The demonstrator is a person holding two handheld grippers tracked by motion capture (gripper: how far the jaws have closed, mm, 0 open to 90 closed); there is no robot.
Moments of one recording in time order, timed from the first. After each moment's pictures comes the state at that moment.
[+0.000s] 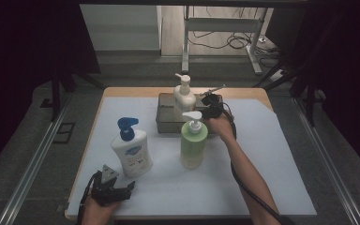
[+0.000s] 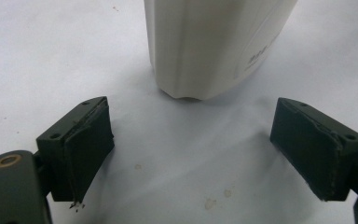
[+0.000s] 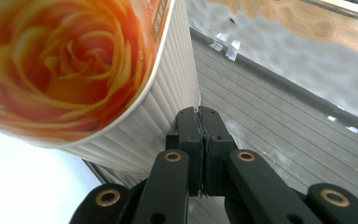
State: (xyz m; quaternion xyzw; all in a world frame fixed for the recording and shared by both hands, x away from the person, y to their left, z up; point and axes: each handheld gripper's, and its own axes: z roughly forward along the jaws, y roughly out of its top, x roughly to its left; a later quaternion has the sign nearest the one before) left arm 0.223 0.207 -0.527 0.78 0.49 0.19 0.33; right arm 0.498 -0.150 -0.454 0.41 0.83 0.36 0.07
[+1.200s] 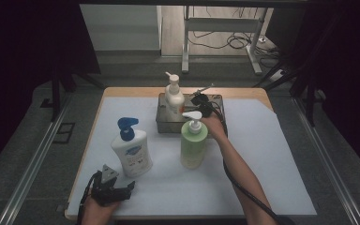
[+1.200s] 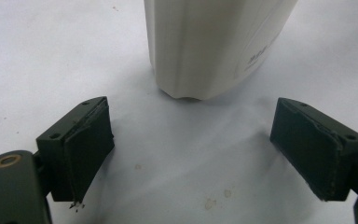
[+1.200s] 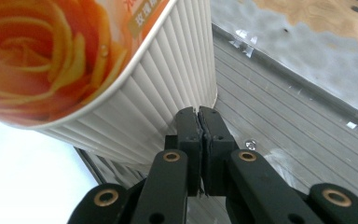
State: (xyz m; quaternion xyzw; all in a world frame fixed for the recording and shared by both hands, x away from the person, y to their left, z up) left arm 0.223 0.207 -0.527 0.78 0.49 0.19 0.33; right arm 0.506 -0.117 -0.461 0.38 0.85 0.36 0.05
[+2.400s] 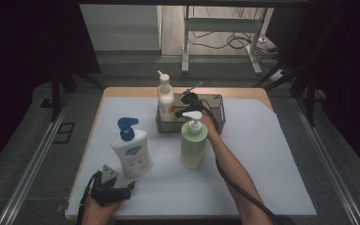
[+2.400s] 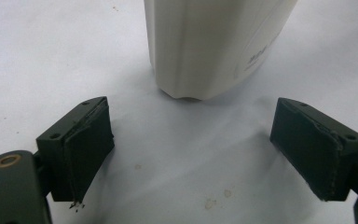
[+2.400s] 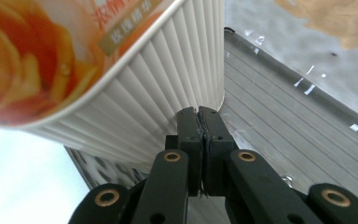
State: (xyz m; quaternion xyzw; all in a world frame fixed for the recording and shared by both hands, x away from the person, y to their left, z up) left arm 0.223 0.207 -0.527 0.78 0.49 0.19 0.33; right arm 0.512 -0.083 -0.462 0.37 0.86 0.35 0.04
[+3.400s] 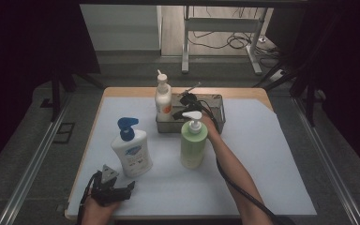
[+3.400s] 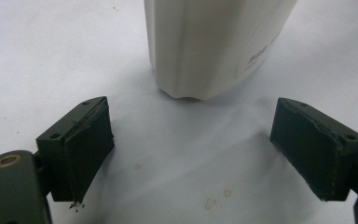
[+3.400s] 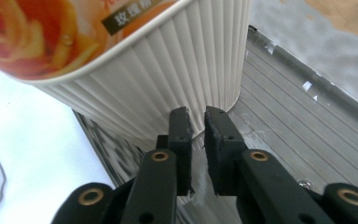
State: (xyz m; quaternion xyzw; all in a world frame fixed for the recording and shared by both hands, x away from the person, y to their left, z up) left arm 0.223 0.206 -0.527 0.78 0.49 0.19 0.33; right arm 0.509 -0.081 -0.460 0.34 0.87 0.35 0.02
